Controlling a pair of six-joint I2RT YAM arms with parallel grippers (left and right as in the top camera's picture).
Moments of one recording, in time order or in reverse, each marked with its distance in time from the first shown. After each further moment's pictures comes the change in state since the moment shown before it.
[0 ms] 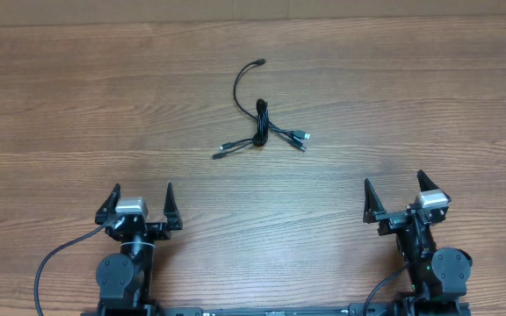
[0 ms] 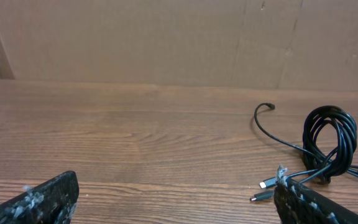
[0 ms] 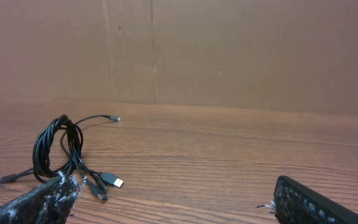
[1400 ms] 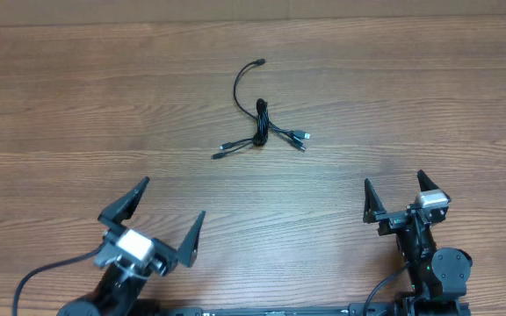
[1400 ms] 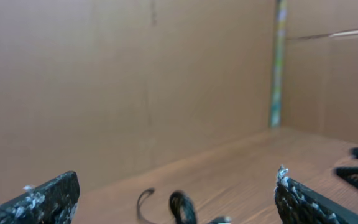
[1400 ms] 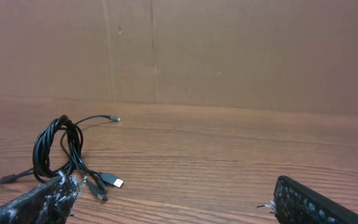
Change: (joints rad) left arm 0.000 0.004 0.365 -0.045 0.551 0.000; right arm 0.000 0.000 0.000 0.000 0.000 0.000
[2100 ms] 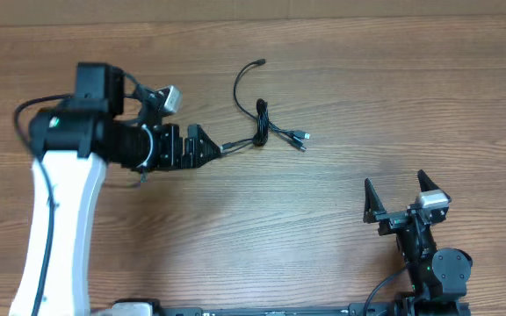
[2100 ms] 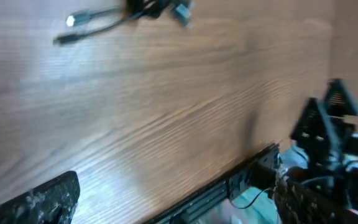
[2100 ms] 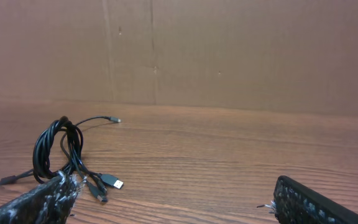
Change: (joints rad) left arm 0.000 1.403 1.139 -1.250 0.145 -0.016; right arm 0.000 -0.004 0.000 0.002 0.000 0.000
